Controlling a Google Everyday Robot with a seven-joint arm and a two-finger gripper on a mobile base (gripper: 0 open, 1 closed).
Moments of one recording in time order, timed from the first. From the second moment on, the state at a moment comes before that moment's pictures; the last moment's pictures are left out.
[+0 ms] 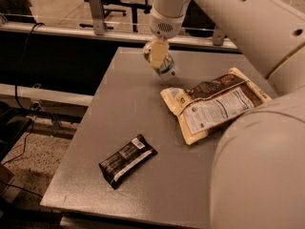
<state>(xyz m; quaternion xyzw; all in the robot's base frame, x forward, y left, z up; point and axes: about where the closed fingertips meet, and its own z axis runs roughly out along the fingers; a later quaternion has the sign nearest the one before) 0.685 -0.035 0.914 -0.66 0.74 -0.04 0.17</state>
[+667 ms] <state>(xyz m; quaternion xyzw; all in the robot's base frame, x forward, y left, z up) 0.683 -0.056 0.886 -0.70 0.71 -0.09 0.07</state>
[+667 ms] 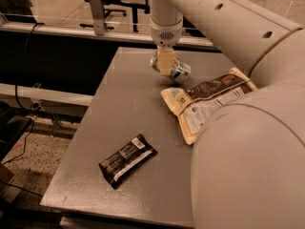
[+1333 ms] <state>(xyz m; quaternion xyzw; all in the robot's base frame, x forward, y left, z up) 0.667 -0.056 0.883 -0.75 0.66 -0.12 0.03</state>
